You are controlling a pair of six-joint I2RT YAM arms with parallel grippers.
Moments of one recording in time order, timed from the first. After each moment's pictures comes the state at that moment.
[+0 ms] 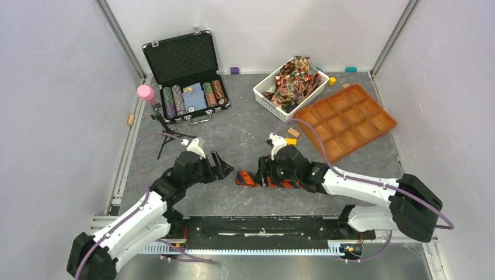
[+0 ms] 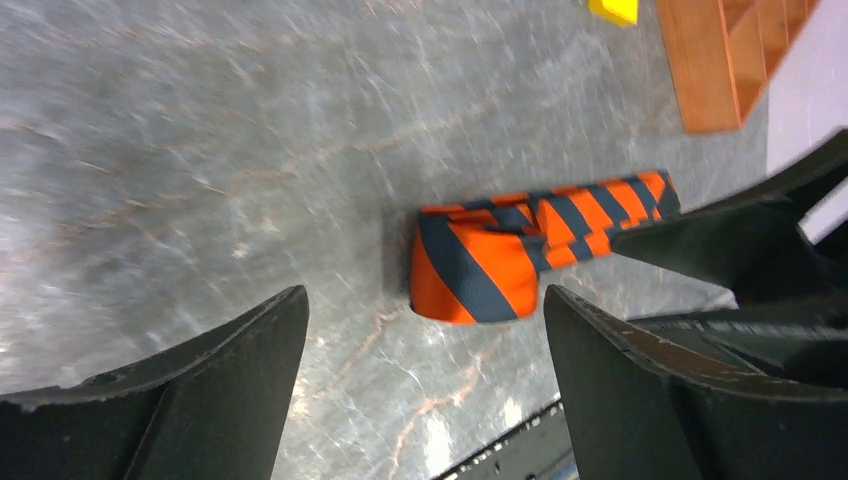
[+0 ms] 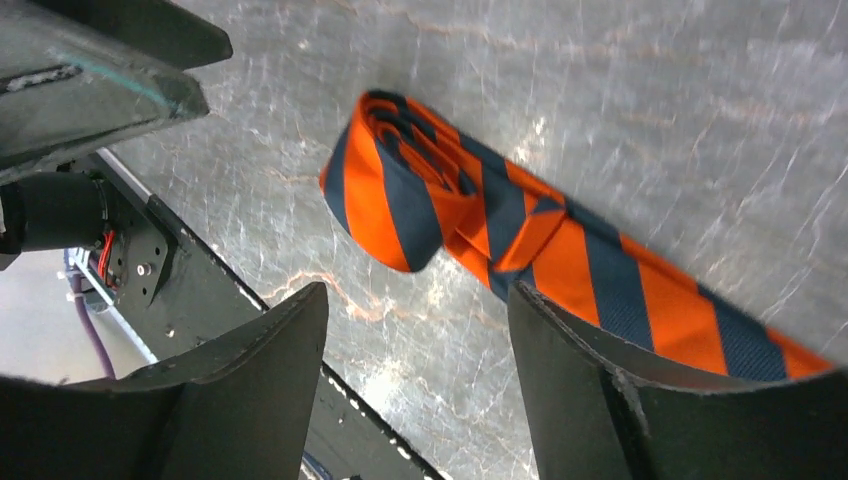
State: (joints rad) left arm -0.53 0.72 0.35 -0.22 0.09 -0.76; right arm 0.96 1.26 0.65 -0.04 -0.03 0.58
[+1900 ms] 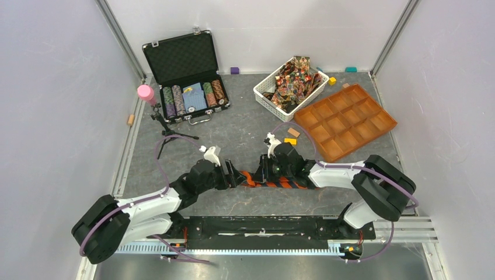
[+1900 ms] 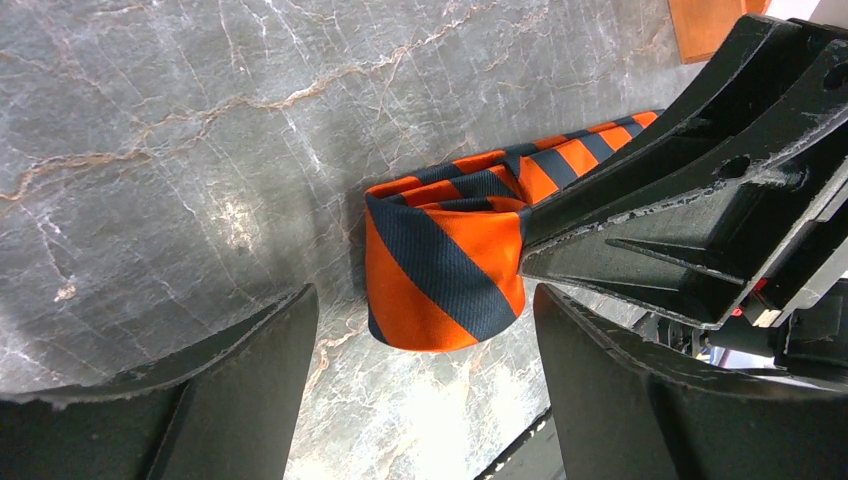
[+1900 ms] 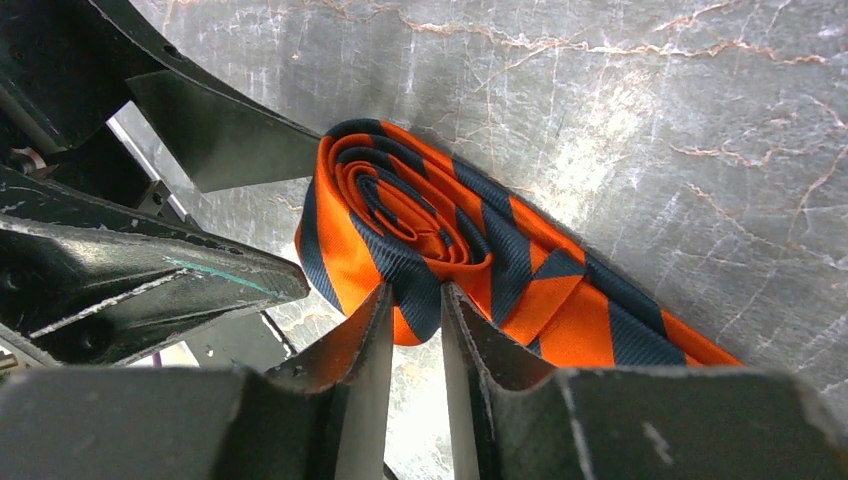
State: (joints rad) left arm -0.75 1.02 0.20 0.29 0.06 -0.85; right arm 0.85 1.51 0.57 0.28 -0.26 0.71
